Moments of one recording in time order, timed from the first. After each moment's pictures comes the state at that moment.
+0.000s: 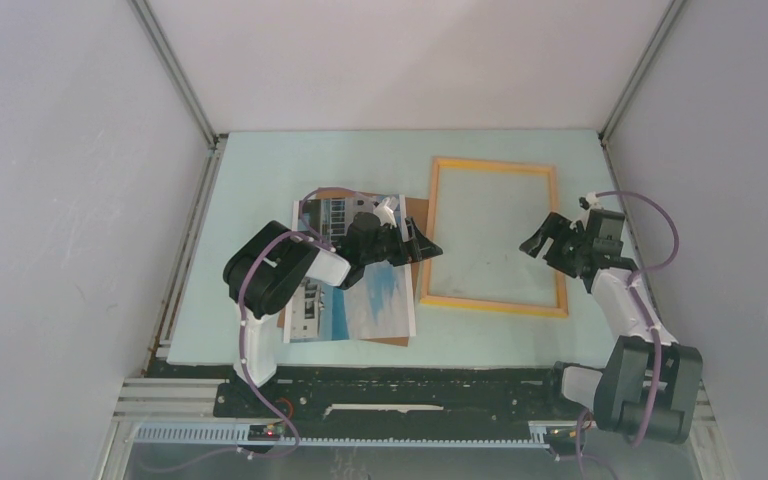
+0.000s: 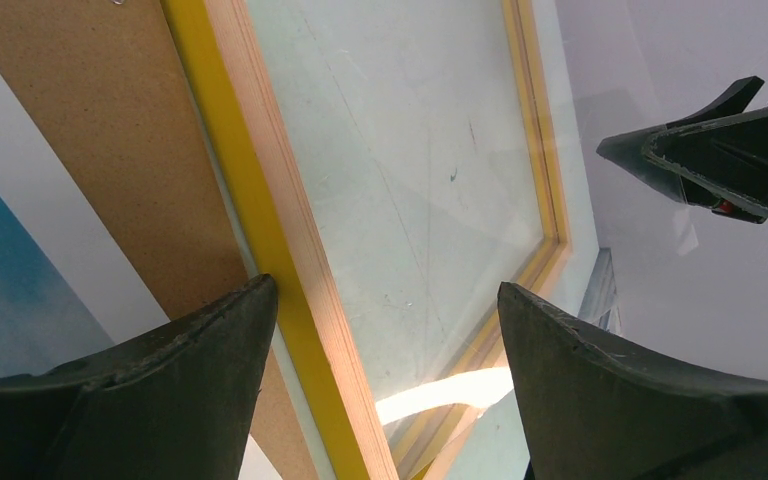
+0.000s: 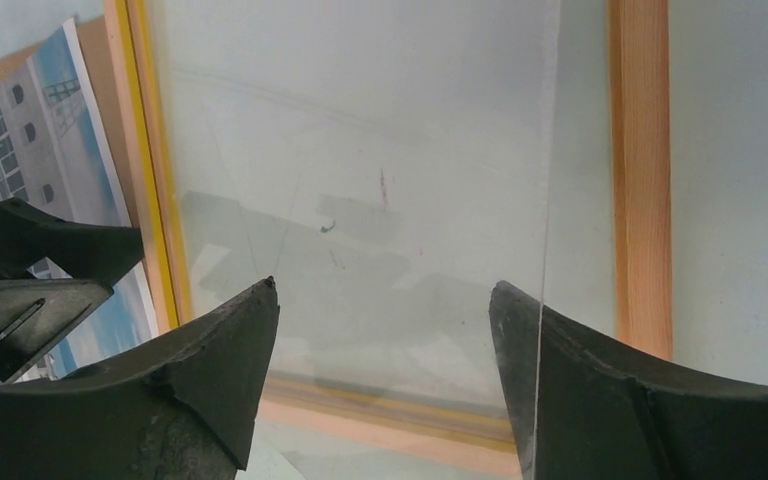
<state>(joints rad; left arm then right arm) -0.62 2.00 0.86 0.78 0.42 -0.86 -0.19 1.19 0.66 -0.25 -0.37 0.36</state>
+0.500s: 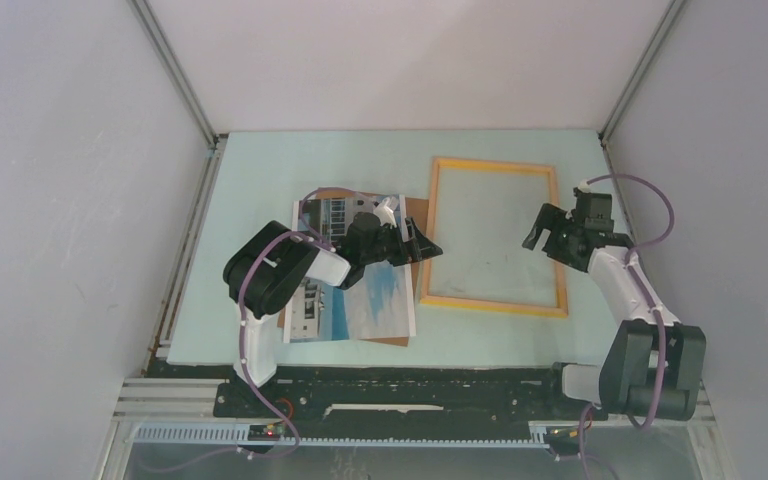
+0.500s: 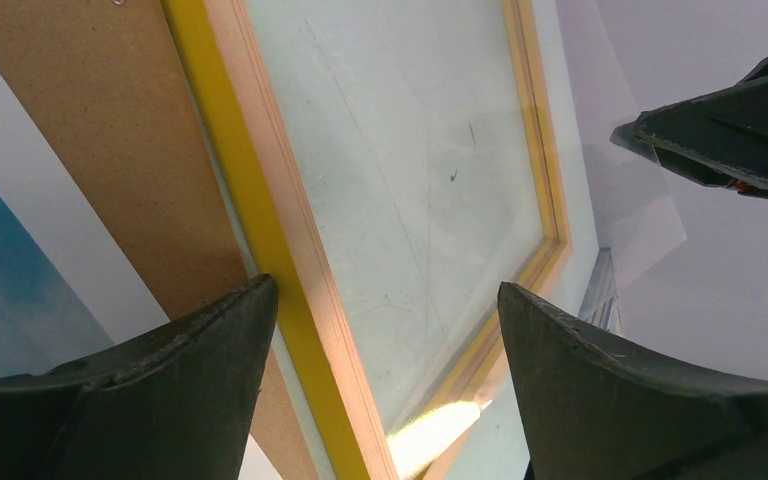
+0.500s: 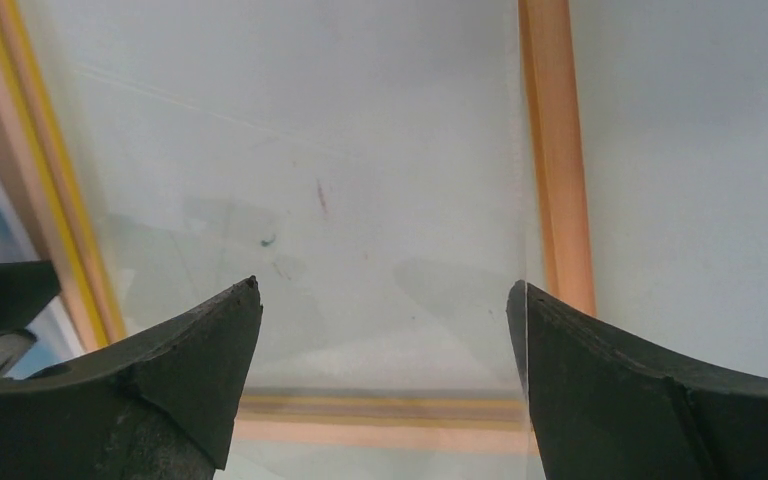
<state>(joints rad) -0.62 2.00 0.86 0.78 0.42 -0.86 -0.12 1.27 0.82 -0.43 -0.15 0.33</state>
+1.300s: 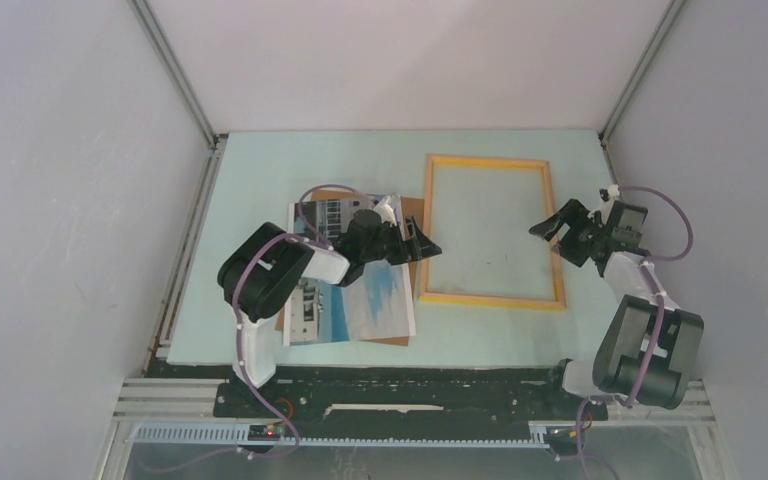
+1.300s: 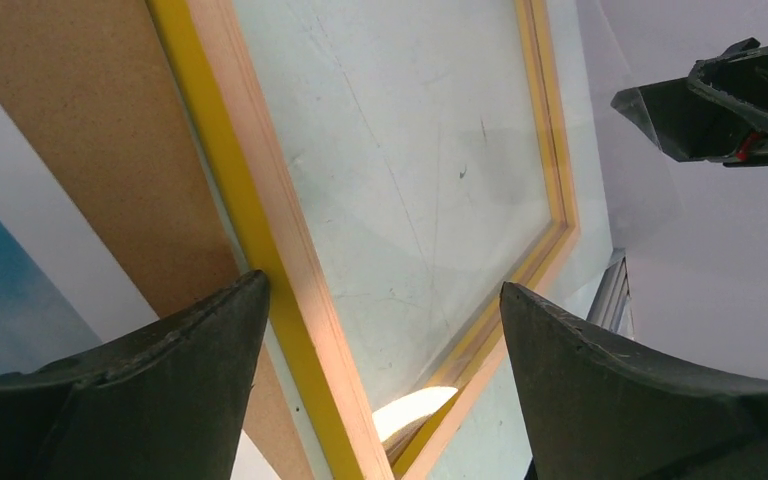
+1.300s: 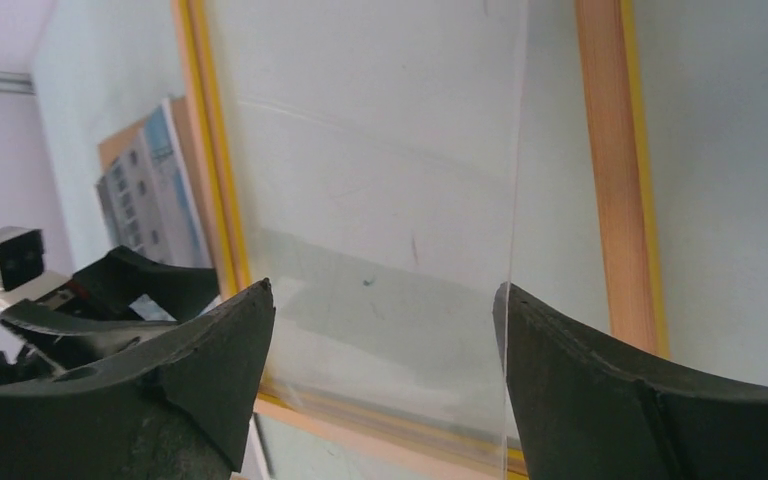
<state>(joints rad) -0.62 1.97 0.86 0.71 0.41 -0.83 -0.33 1.35 0.75 -0.18 -0.56 0.42</state>
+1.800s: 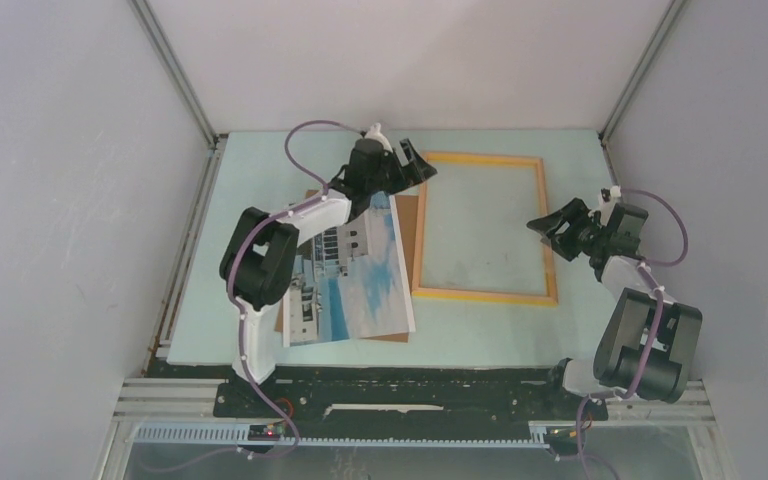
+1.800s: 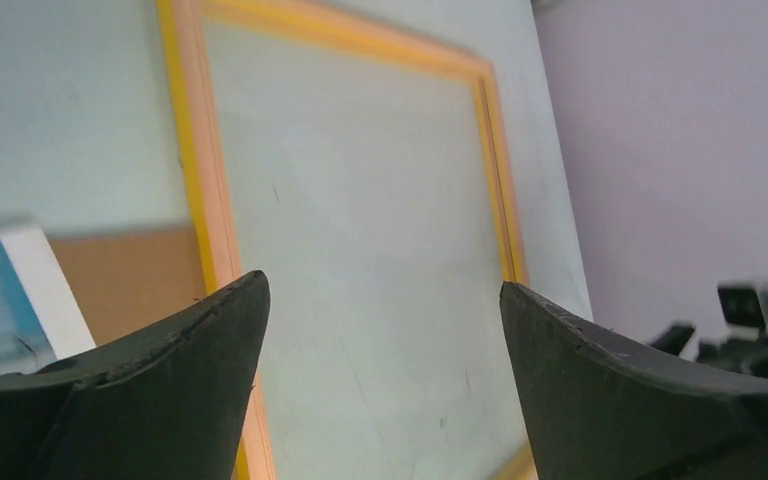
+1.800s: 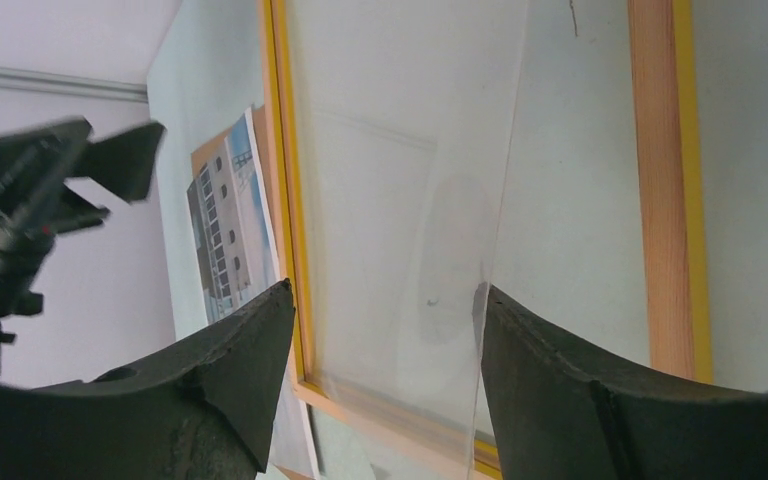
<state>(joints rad) -0.52 2.01 1.40 0.24 0.21 -0.79 -0.35 1.39 0.69 0.05 -0.72 0.58</state>
